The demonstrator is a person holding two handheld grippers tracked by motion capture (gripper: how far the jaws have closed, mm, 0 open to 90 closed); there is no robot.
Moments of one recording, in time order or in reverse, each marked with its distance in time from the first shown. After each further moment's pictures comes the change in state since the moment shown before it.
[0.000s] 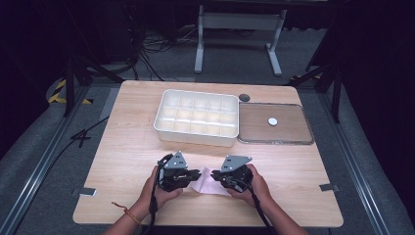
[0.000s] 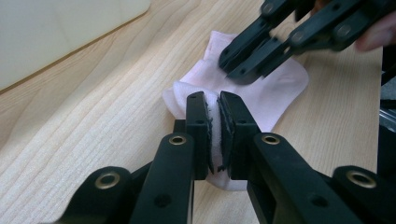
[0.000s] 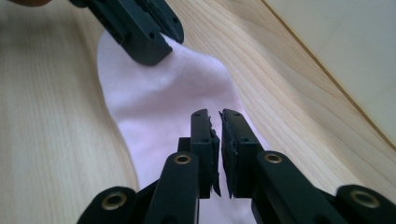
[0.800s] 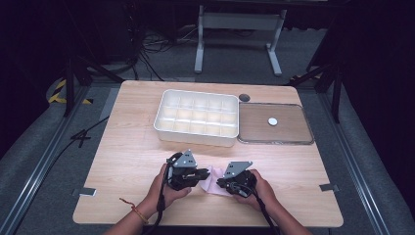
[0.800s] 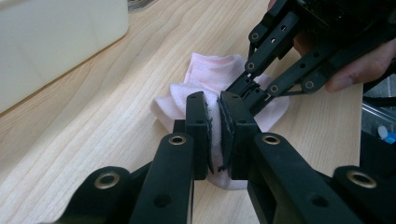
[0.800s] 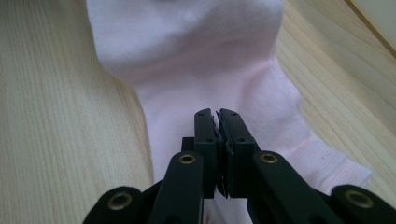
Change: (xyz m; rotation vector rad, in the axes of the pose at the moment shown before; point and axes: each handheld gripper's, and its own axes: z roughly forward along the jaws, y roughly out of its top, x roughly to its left) left arm -0.014 0.022 0.012 0.005 -0.030 0.031; right arm 0.001 -0.021 0.004 0.107 0.044 -0.011
